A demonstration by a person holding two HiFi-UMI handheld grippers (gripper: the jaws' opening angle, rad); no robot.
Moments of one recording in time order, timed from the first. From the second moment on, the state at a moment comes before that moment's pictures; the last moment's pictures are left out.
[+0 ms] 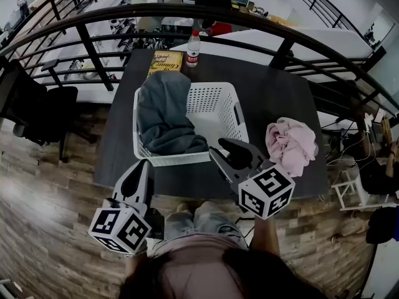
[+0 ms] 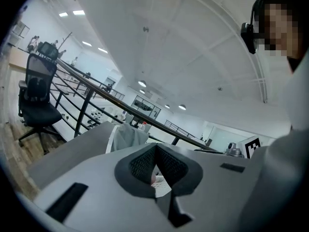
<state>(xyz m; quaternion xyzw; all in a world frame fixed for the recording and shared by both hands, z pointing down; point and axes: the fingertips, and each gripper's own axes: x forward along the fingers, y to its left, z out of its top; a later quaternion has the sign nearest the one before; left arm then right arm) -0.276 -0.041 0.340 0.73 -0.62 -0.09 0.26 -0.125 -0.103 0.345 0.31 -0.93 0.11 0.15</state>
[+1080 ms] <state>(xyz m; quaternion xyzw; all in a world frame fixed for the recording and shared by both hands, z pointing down) -0.340 -0.074 0.387 0.62 -0.71 -0.12 0.31 -0.207 -0.153 0.423 0.10 -0.93 0.10 0.34</state>
